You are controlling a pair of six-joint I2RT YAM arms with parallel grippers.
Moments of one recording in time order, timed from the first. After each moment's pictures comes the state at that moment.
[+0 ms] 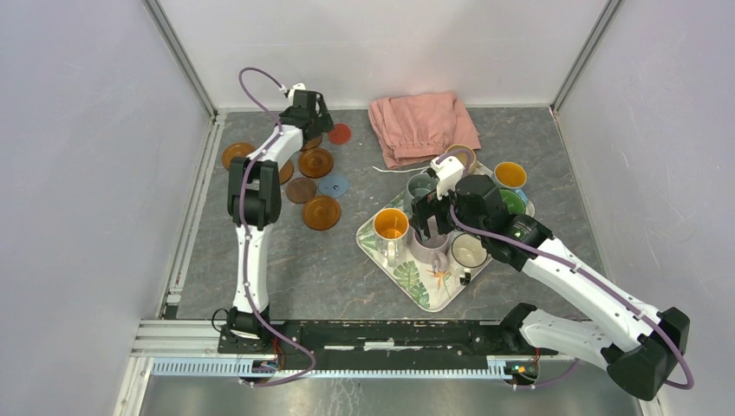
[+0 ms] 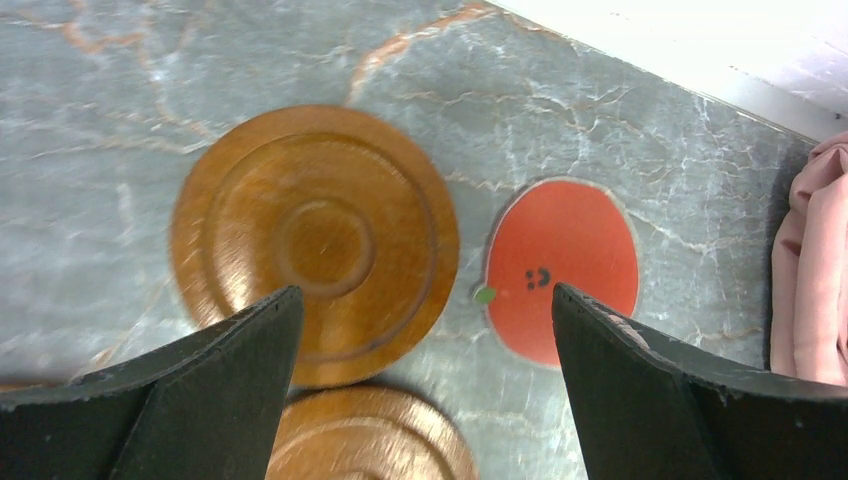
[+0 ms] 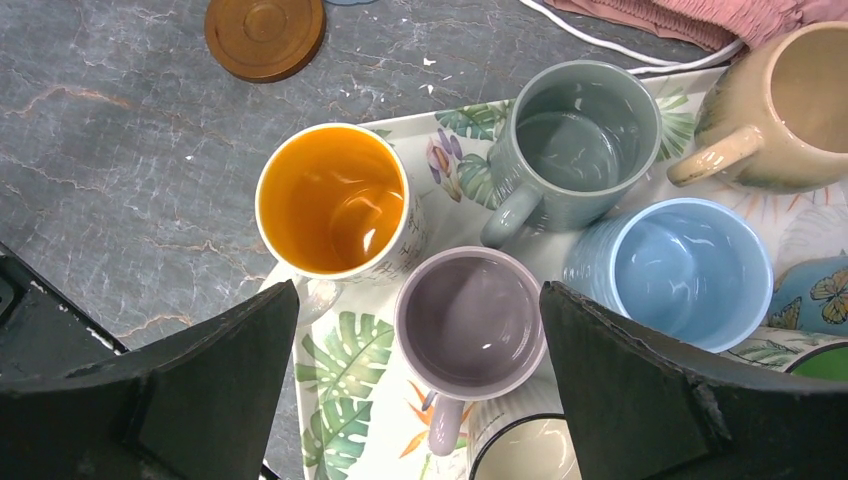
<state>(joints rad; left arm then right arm) -0.19 2.44 2.03 -0.28 -0.22 -0.46 0.72 1.01 0.92 -0.44 0.06 0.12</state>
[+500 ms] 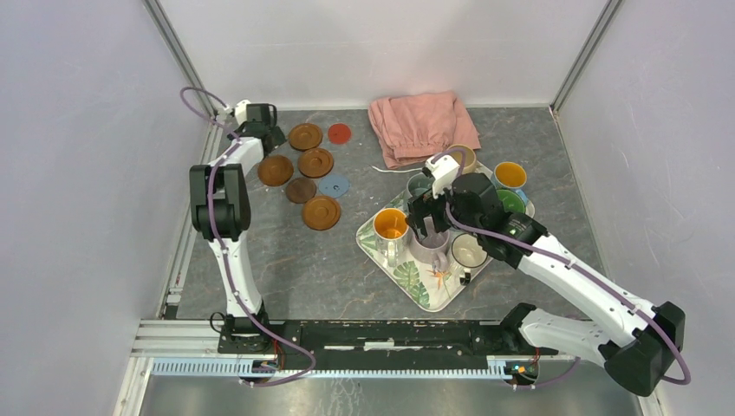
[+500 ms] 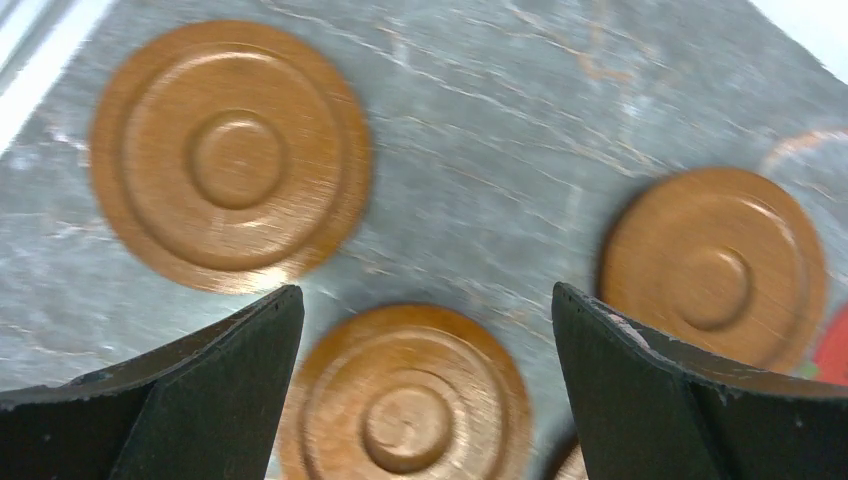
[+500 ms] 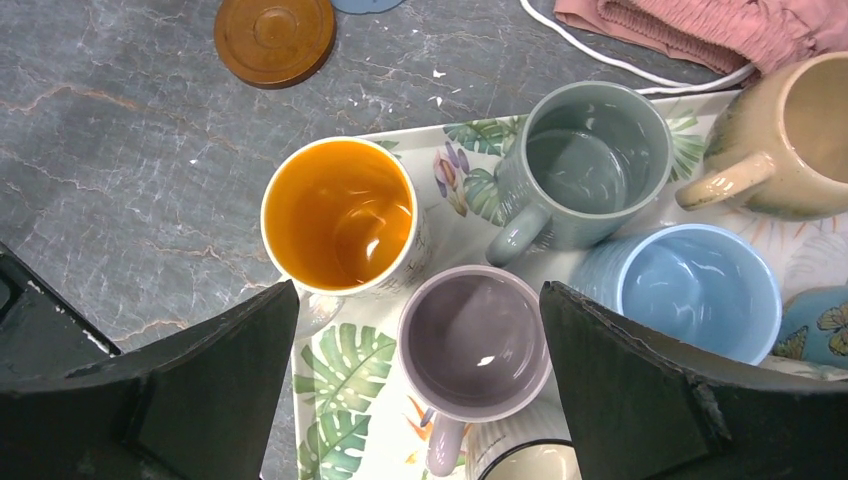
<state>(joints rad) -0.01 2.15 1.61 -0.21 -0.39 -0.48 0.72 1.04 0.92 -0.40 0.04 0.10</state>
